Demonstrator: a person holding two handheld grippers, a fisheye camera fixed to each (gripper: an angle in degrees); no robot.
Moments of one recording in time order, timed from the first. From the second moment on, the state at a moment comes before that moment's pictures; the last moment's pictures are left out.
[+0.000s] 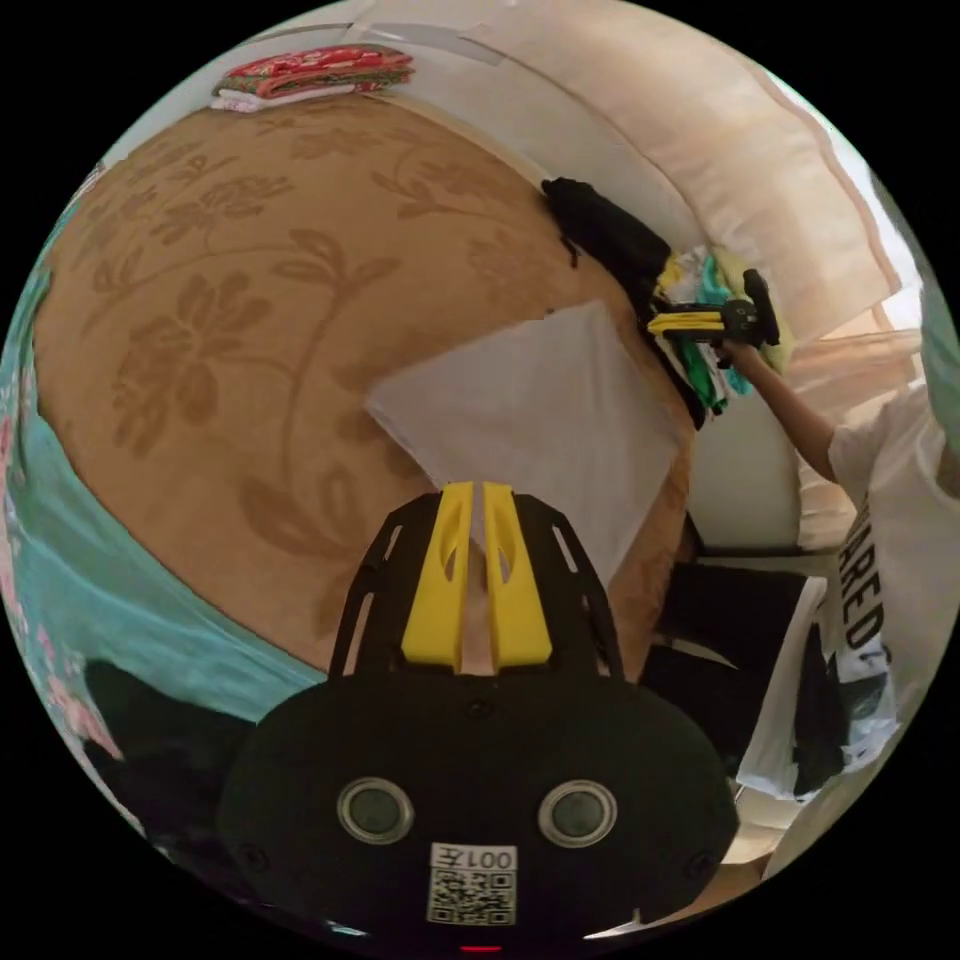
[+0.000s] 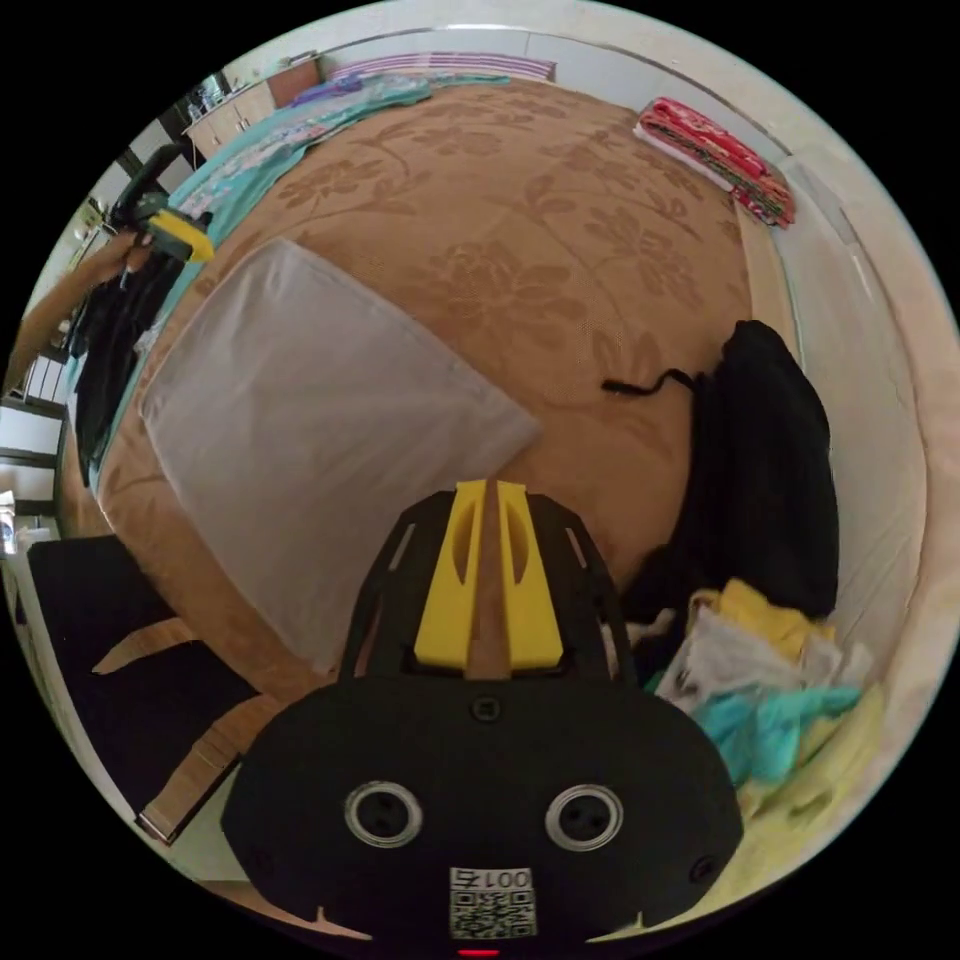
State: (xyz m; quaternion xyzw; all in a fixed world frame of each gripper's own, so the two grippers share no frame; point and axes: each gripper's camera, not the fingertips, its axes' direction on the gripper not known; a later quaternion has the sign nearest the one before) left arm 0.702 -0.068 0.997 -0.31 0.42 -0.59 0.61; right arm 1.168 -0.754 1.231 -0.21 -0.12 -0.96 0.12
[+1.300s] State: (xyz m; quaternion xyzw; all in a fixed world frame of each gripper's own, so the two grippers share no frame) left arm 1.204 -0.531 1.089 -0.35 0.28 -0.25 0.86; right arm 1.275 -0.851 1.416 -0.49 -0.17 -0.83 0.20
